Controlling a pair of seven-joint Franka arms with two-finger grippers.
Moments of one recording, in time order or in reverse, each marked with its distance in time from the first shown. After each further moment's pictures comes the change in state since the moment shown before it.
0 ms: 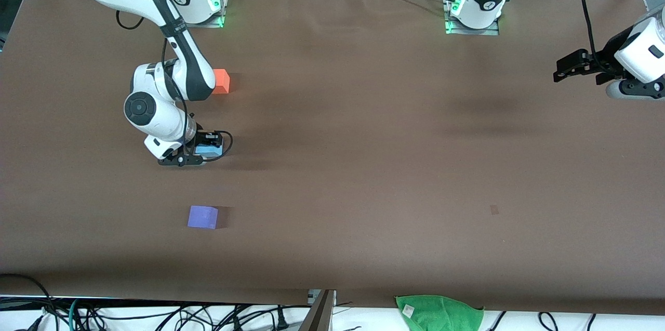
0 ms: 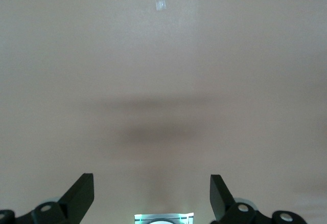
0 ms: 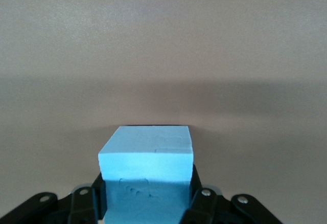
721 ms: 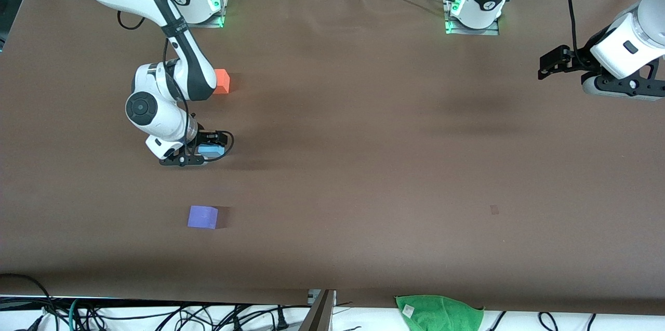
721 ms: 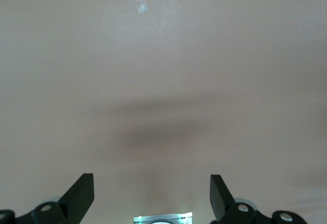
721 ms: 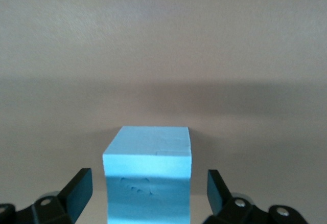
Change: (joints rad) left arm -0.003 -0.001 -0.059 0.011 0.000 -0.002 -0.002; right arm 0.003 -0.002 0.001 0.007 0.004 0.006 0.000
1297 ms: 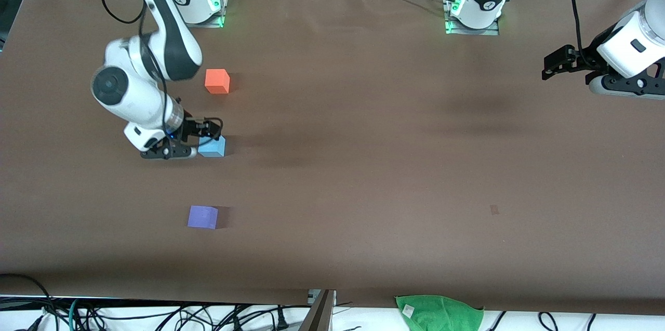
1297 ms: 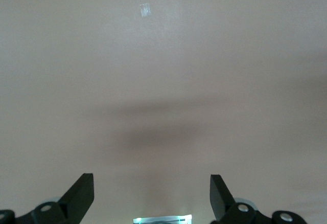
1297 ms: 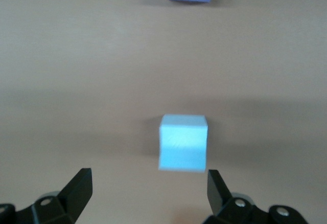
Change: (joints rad) left arm 0.003 0.000 0.002 0.010 0.000 0.000 -0.005; right arm 0.011 -0.226 0.015 0.102 0.003 -0.295 0.038
